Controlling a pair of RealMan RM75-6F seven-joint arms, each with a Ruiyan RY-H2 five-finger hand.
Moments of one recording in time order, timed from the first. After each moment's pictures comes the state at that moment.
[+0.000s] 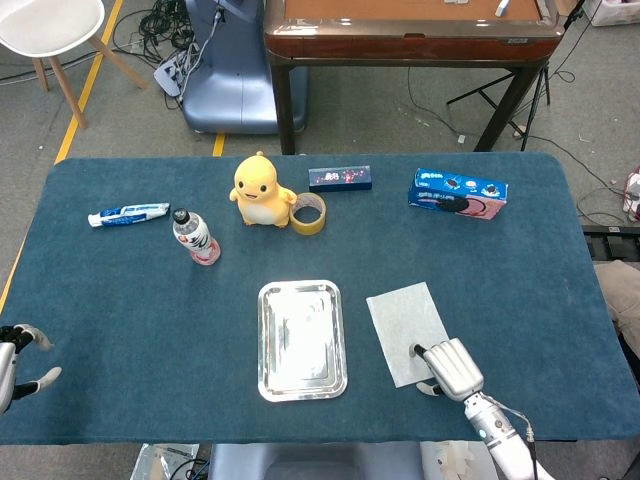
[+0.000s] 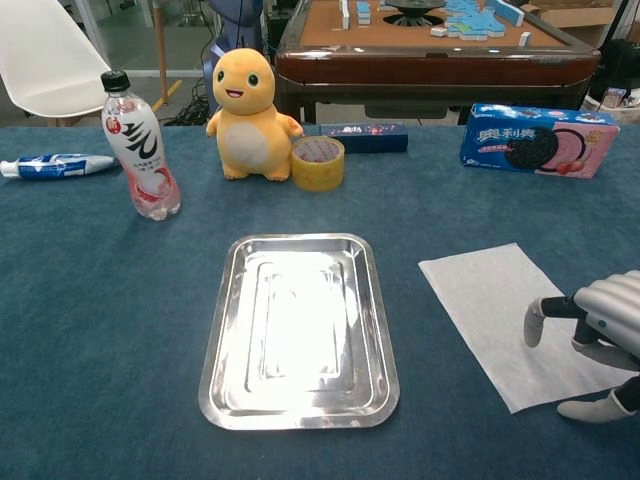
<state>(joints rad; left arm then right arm) -0.05 -1.07 -0.07 -1.66 1.46 1.54 0.10 0.27 -1.60 -0.07 -1.27 -1.64 1.24 -0.21</state>
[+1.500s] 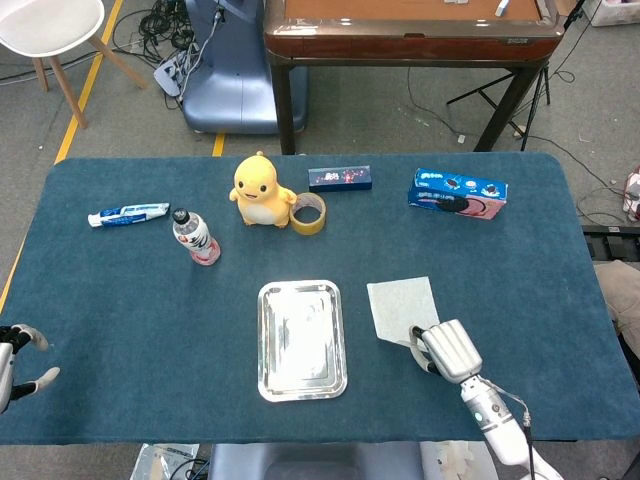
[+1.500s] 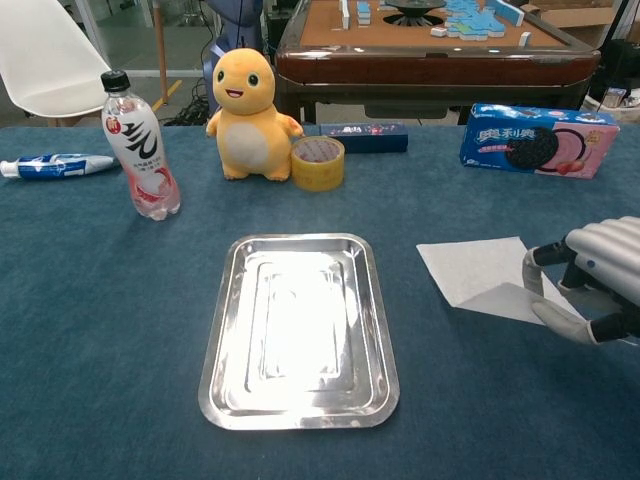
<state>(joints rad) -0.04 -1.06 -0.07 -1.67 1.46 1.55 0.10 0.32 -1.58 0.01 -1.36 -1.60 1.25 -0.26</state>
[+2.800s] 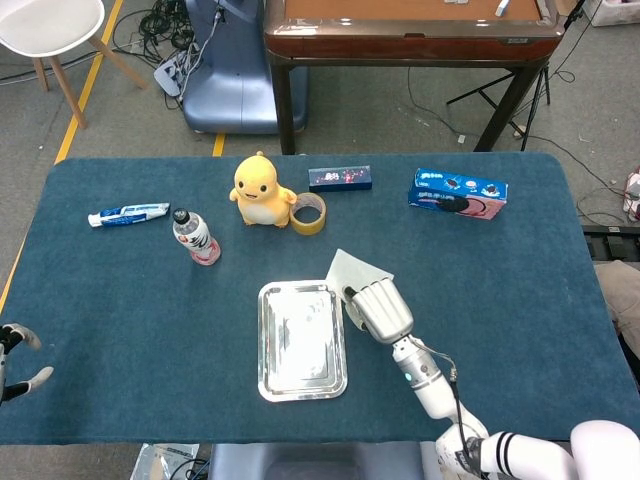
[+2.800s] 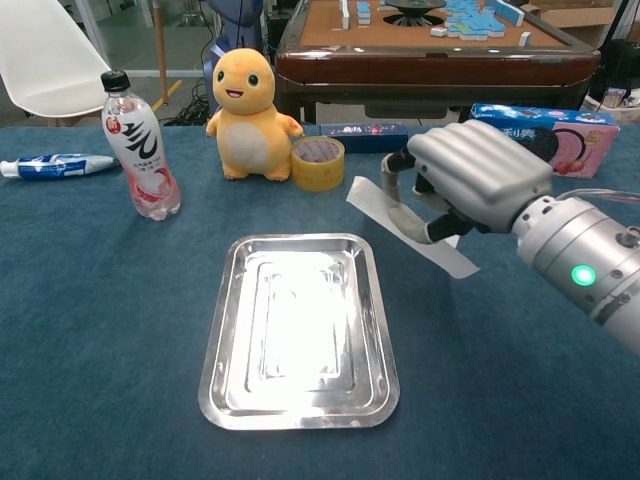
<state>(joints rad) -0.04 -1.04 -0.07 -1.68 1.46 1.56 0.09 0.57 -1.80 0.20 -1.32 -1.54 1.20 -0.48</state>
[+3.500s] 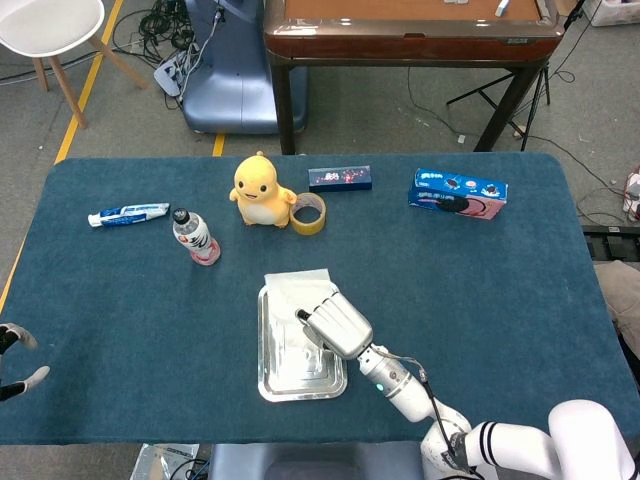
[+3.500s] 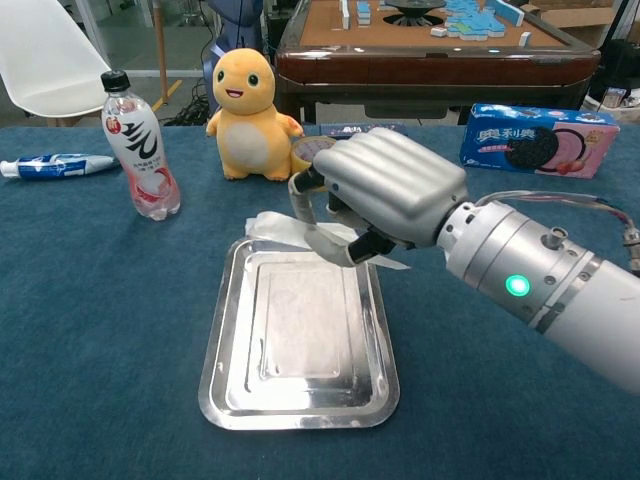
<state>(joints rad) -0.03 -1.03 -0.08 -1.68 1.46 1.57 0.08 0.69 -1.81 0.16 -1.37 -1.62 1.13 -0.43</state>
